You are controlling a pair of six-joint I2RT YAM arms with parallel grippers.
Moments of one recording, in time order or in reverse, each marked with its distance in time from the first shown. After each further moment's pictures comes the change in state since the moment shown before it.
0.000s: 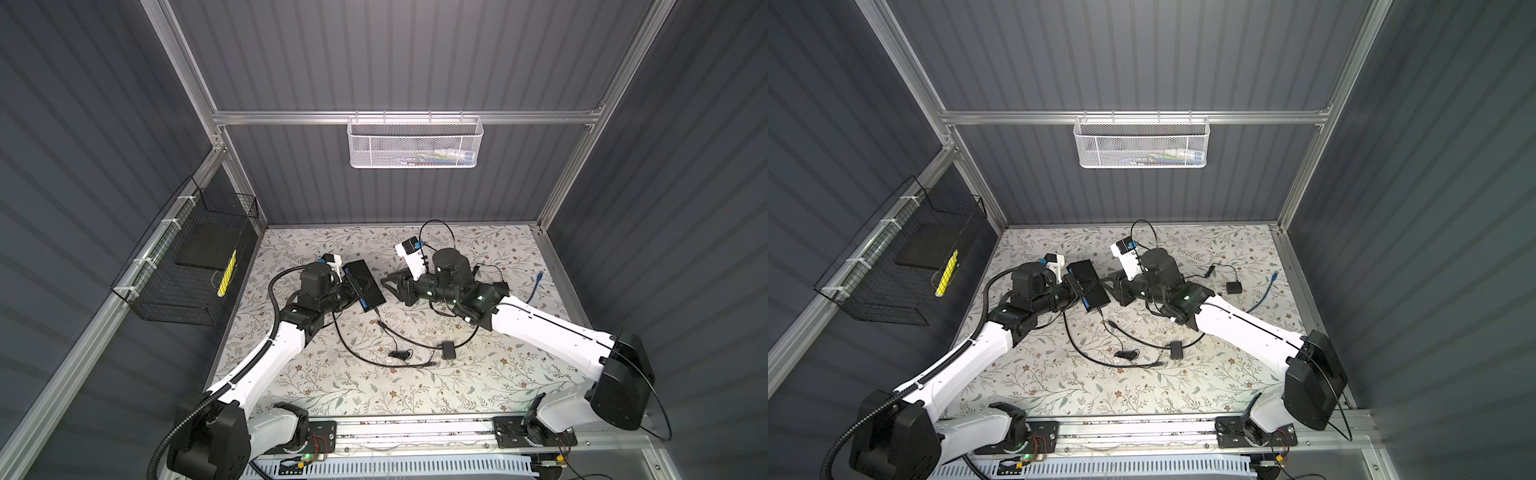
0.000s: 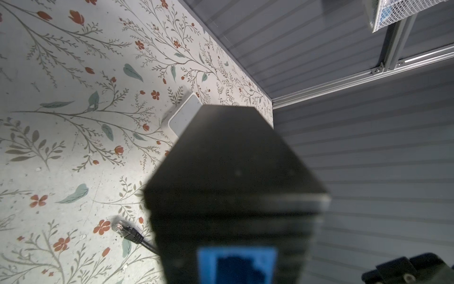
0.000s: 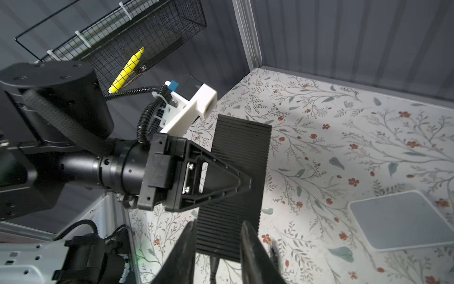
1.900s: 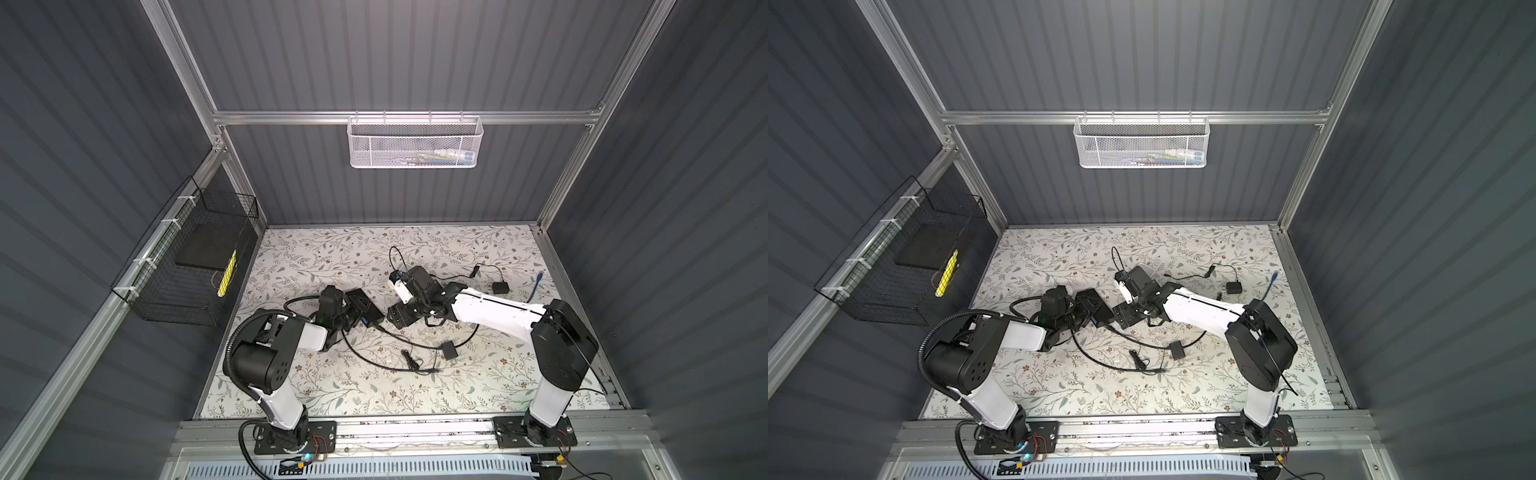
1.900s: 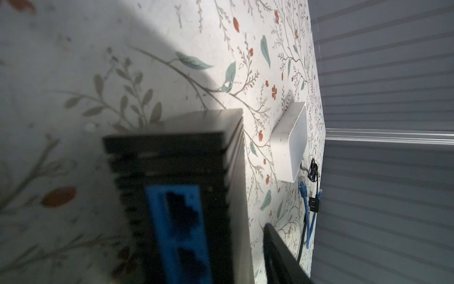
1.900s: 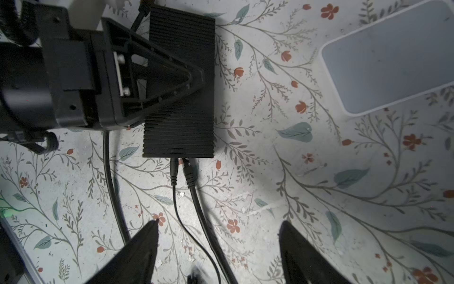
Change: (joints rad) left arm 0.021 0.522 -0.259 0.670 -0.077 -0.188; right arm -0.010 0.334 0.100 -0.392 0.144 -0.114
